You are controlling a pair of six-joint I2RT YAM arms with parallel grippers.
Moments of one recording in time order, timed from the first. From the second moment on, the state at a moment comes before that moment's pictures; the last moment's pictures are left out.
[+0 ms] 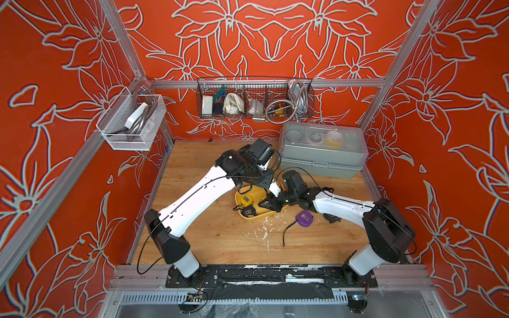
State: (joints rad) left arm -0.75 1.62 1.83 -1.18 -0.07 -0.39; right arm 0.72 1.58 0.92 -0.07 -0.57 0.02
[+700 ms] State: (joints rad) left arm -0.65 1.76 1.58 -1.12 -0.08 -0.40; right arm -0.04 1.35 0.67 -0.21 -0.70 0.33
